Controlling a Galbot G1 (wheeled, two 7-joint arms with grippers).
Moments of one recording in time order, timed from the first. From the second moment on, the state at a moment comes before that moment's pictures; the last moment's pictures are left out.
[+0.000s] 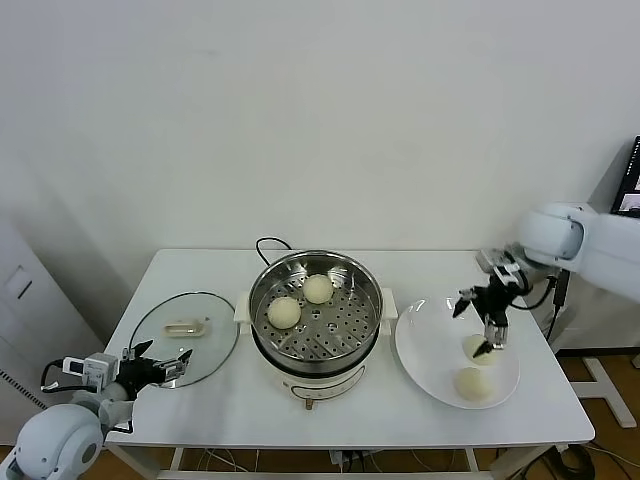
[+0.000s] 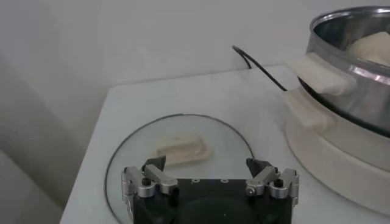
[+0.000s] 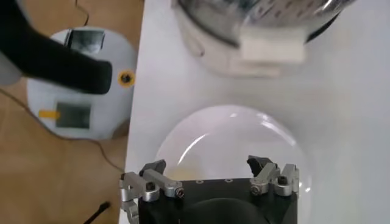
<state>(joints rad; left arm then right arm) 1.38 -0.82 -0.54 -2.00 -0.68 0.59 -0.10 0.74 0.59 -1.70 1.41 0.50 -0.09 -1.10</state>
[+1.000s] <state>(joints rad) 1.39 -0.82 -0.53 -2.00 -0.68 0.59 -0.10 0.29 0.63 -1.39 1.20 0.24 -0.02 -1.11</state>
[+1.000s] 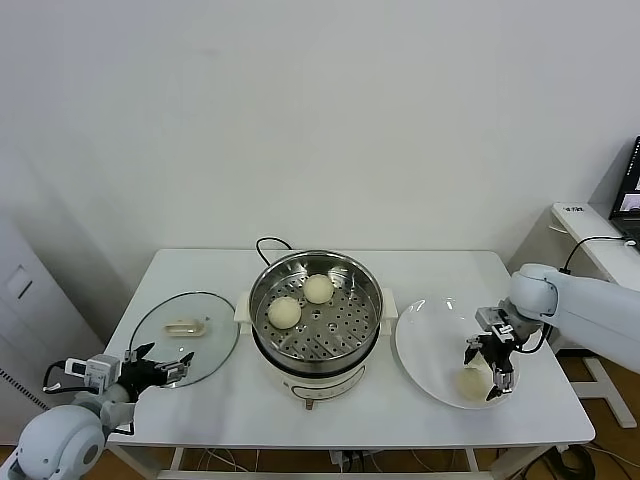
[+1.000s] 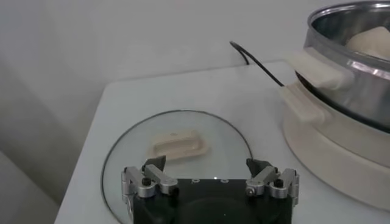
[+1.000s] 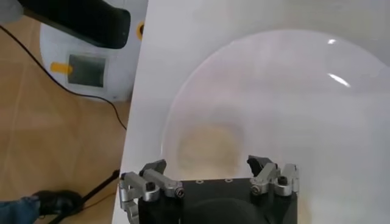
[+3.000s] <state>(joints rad) 1.38 -0.81 -0.52 -2.00 -0.68 0.58 -0.10 0.54 1.20 -1.22 1.30 0.07 0.72 -1.22</state>
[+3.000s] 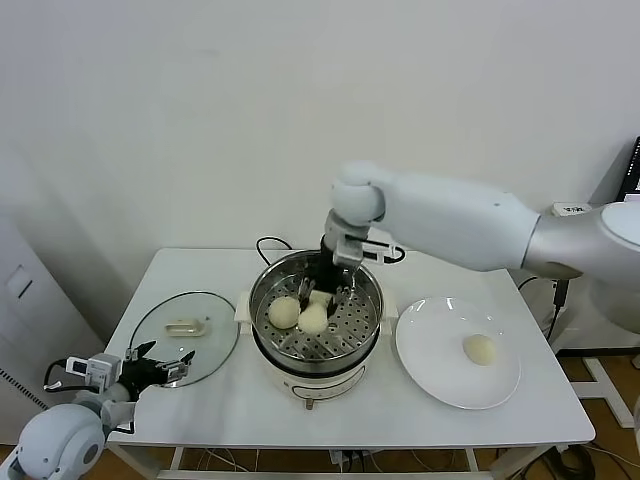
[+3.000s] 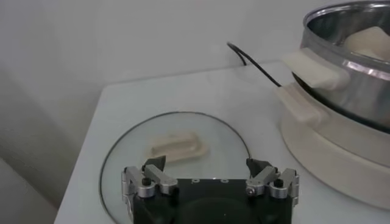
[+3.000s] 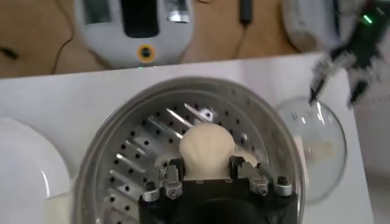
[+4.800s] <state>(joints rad) 1.38 -0.80 -0.54 -2.00 -0.68 0.58 -0.10 0.57 0.73 -1.28 1.09 0.16 0.24 -1.30</state>
